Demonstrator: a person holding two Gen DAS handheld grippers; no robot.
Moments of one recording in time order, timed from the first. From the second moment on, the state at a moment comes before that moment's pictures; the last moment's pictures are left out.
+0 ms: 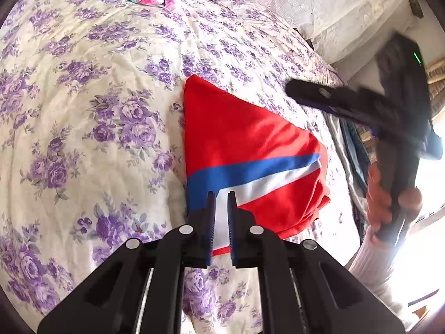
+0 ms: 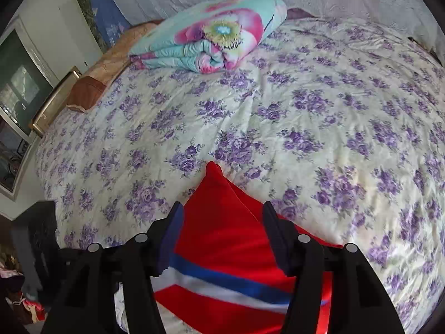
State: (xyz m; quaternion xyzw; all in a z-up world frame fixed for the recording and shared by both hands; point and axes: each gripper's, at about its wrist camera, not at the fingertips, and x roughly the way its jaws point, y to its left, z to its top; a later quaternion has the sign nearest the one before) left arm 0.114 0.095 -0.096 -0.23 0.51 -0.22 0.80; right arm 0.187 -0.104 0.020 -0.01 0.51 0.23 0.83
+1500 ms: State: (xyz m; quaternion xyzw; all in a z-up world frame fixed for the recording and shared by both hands) left arm 0.147 0.052 -0.126 -0.24 0.60 -0.30 0.70; right arm 0.047 -0.271 -0.060 0.25 0.51 0.15 0.81
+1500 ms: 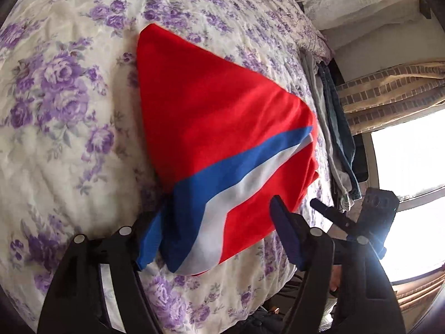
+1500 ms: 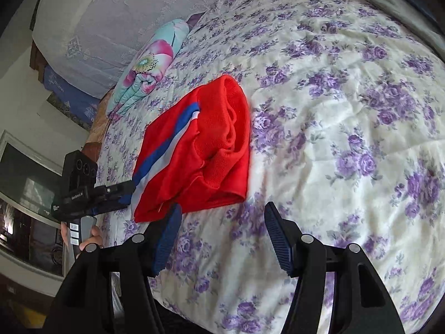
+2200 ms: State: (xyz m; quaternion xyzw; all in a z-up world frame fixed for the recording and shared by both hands) left arm 0.148 0.041 -0.096 -0.23 0.56 -0.30 0.74; right arm 0.106 -0.218 -0.061 0.16 0.51 0.17 0.83
